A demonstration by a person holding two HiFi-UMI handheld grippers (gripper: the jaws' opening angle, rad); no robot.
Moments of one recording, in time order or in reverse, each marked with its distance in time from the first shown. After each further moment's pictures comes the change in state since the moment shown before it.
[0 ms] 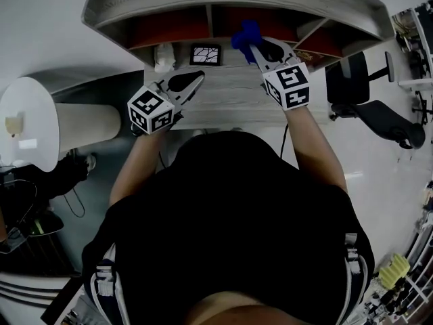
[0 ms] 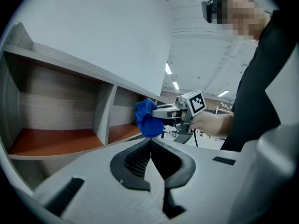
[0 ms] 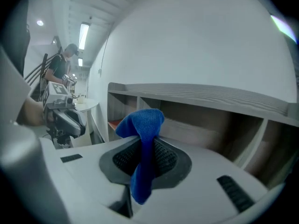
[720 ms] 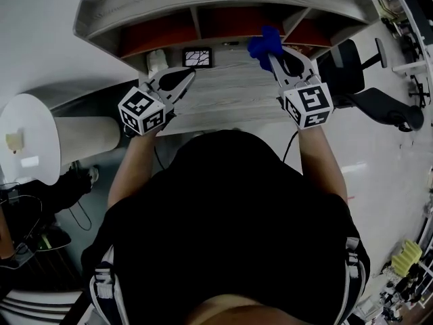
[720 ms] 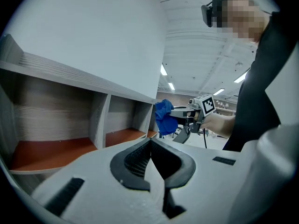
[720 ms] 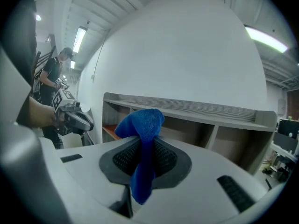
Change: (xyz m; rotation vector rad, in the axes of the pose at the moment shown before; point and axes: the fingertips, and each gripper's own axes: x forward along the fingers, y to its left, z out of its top) left arm -0.001 -0.008 0.023 0.054 -0.020 -0.038; right arm -0.096 -0.020 0.007 0.026 -0.089 -0.139
